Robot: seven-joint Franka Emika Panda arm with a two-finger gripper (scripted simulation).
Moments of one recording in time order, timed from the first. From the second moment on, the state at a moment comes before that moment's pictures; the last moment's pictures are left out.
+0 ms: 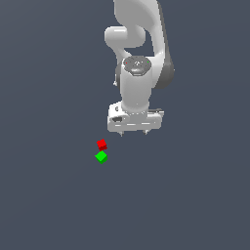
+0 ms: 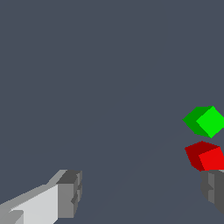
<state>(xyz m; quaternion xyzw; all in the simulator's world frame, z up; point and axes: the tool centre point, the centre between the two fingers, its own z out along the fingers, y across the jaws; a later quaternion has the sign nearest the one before) 0.001 0.036 0.174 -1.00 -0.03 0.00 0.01</state>
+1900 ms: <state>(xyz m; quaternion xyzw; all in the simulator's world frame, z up) -0.031 -0.109 0.077 -0.98 -0.21 0.00 0.00</state>
